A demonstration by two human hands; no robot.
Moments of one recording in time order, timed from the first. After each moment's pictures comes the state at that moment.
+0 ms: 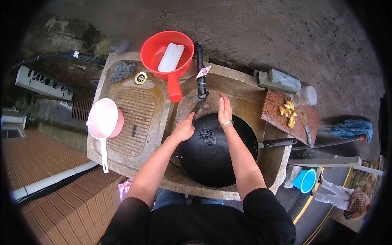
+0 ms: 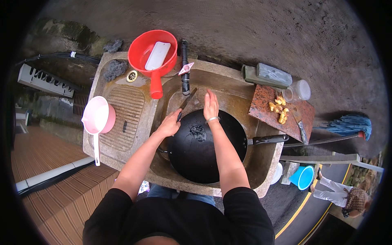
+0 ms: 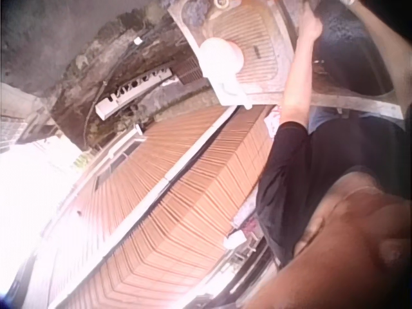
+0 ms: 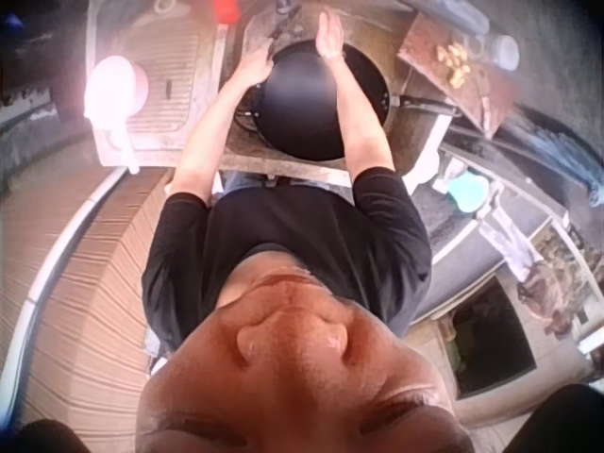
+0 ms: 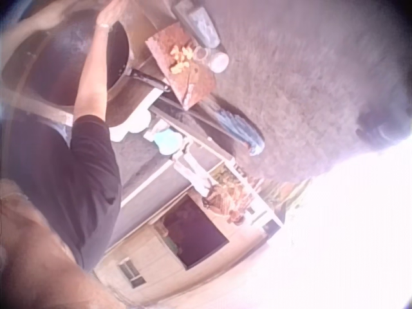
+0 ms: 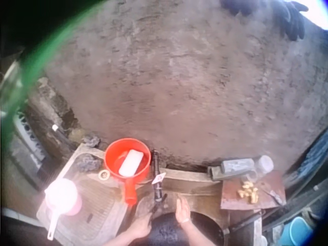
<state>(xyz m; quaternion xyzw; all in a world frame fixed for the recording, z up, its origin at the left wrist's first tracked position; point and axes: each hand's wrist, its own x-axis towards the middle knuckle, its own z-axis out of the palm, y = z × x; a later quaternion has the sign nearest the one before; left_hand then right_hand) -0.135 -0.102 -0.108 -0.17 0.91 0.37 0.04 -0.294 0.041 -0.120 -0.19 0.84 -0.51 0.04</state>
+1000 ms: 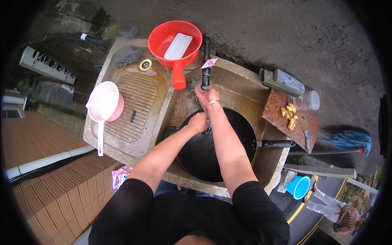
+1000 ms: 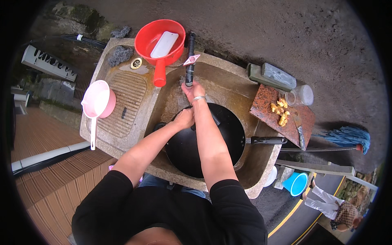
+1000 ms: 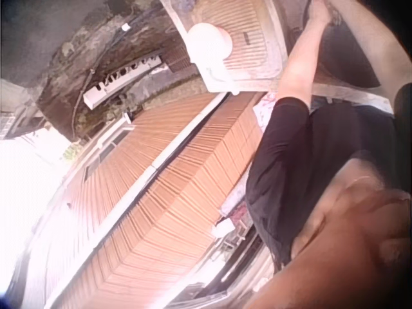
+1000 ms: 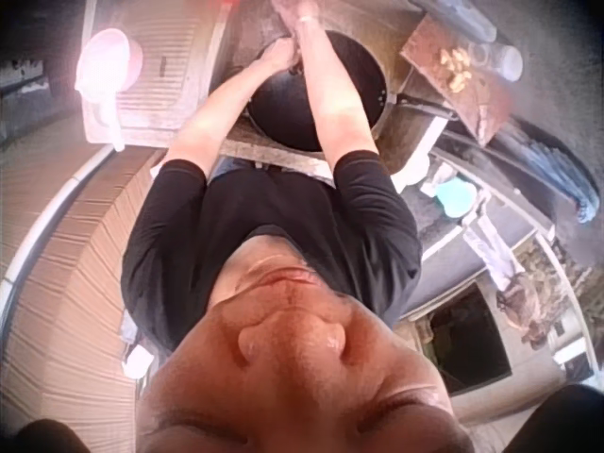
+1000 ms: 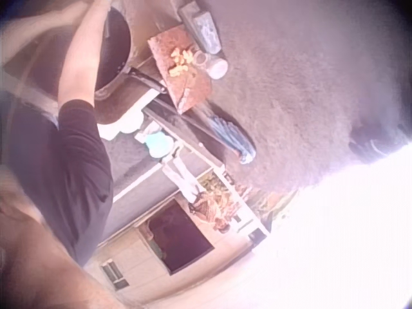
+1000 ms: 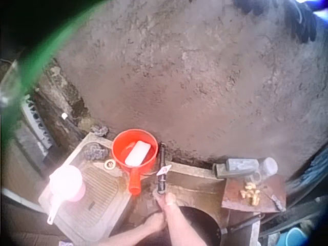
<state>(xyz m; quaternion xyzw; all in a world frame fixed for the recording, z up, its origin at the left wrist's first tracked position) -0.179 -0.047 -0.107 -0.19 0.87 0.40 0.20 -0.311 -0.040 -0.155 0.18 0.30 -0.84 0.43</state>
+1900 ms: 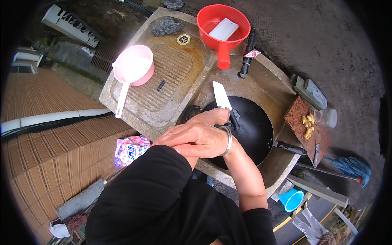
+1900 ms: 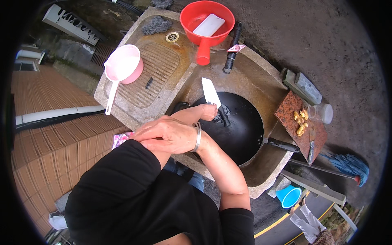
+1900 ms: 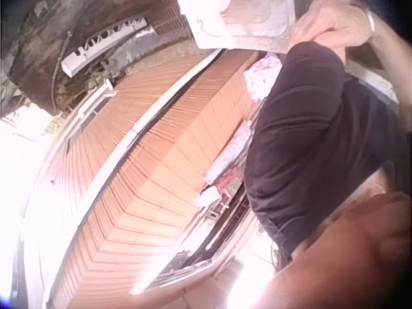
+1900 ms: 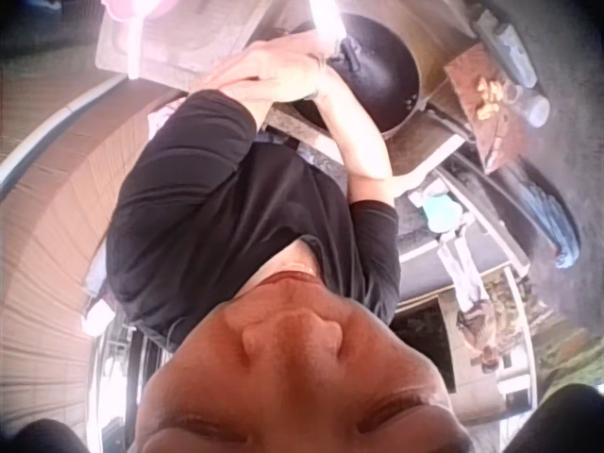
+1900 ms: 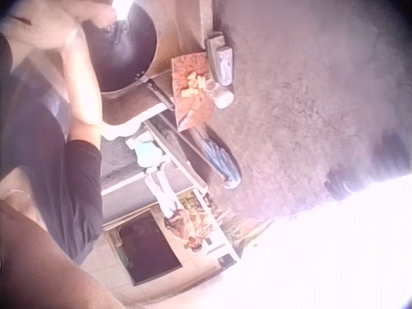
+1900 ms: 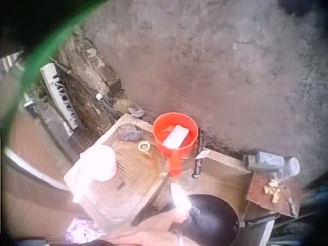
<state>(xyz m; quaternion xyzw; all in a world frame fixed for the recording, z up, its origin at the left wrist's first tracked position) -0.144 -0.041 -0.156 0.43 0.86 -0.20 0.18 -0.124 -0.019 0.121 -0.62 0.25 -0.55 0.50</state>
